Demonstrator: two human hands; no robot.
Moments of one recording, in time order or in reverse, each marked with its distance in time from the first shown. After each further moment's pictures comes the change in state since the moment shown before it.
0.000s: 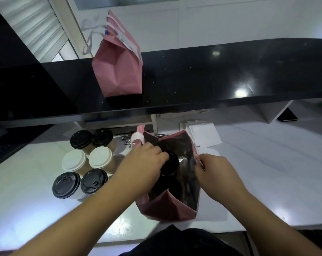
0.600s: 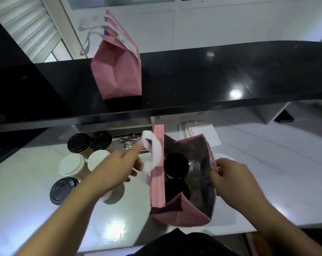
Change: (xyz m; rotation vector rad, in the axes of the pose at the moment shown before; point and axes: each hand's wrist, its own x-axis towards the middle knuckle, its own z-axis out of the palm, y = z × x) left_hand -0.027 -0.057 -0.006 -1.099 -0.165 -0.699; right_hand -0.010 0.019 -0.007 0.017 0.030 0.110
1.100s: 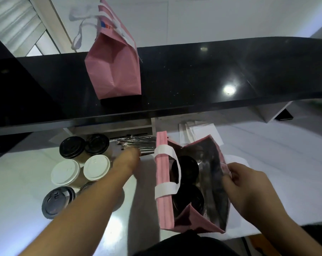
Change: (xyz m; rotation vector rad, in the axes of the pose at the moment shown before) left_hand 0.178 -0.085 0.045 0.712 -0.043 0.036; right_hand -0.002 -0.004 0.002 0.025 0.124 -0.048
